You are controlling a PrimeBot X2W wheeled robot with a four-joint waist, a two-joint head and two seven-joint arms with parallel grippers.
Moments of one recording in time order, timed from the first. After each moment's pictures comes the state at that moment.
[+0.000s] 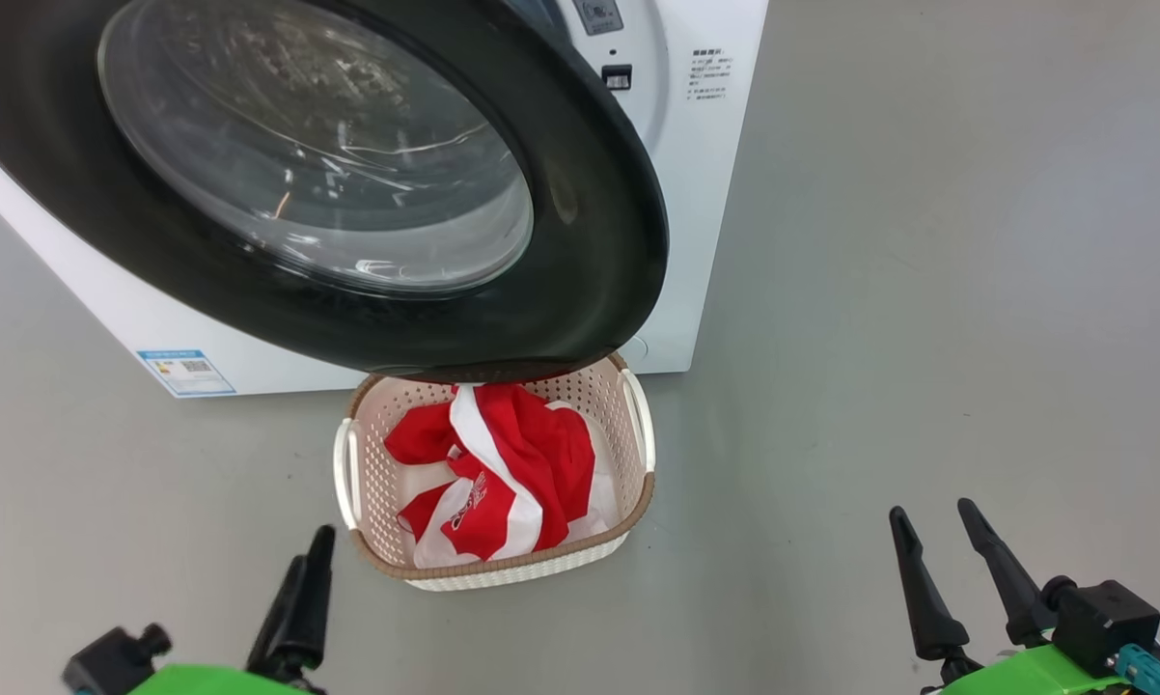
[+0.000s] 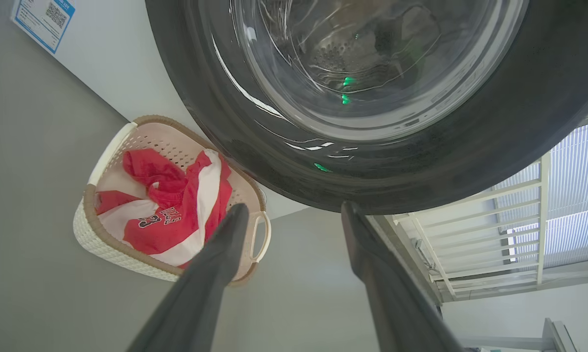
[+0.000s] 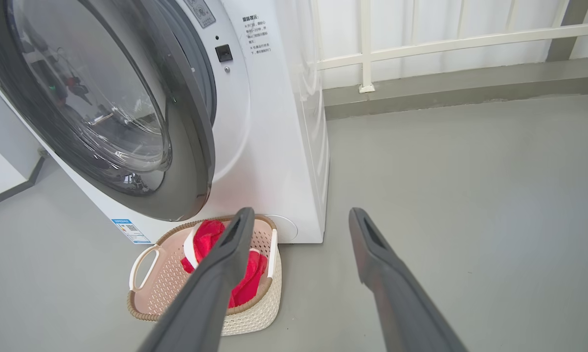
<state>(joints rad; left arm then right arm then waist) -0.16 0.25 -0.34 0.36 -1.38 -0.12 -0.25 0.06 -0.06 0.02 0.20 0.35 0.12 -0.26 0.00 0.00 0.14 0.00</state>
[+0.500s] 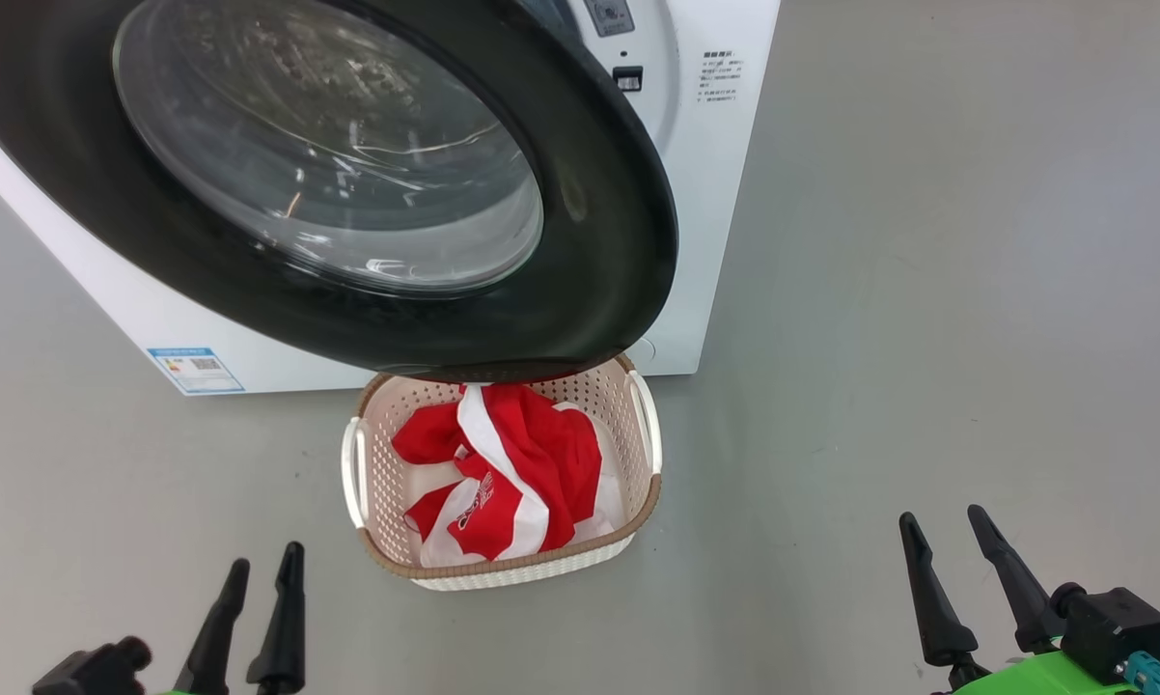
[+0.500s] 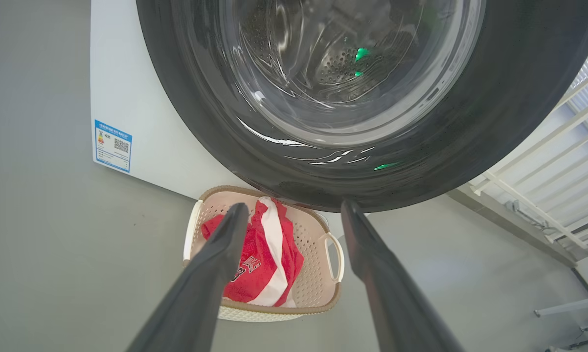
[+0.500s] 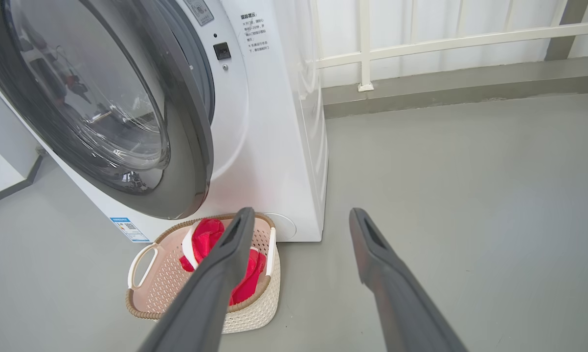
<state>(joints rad) -0.06 0.18 -0.11 0.33 -0.86 -0.12 -0.25 0.08 -0.06 0.00 0.20 0.35 0.12 -0.26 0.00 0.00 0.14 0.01</state>
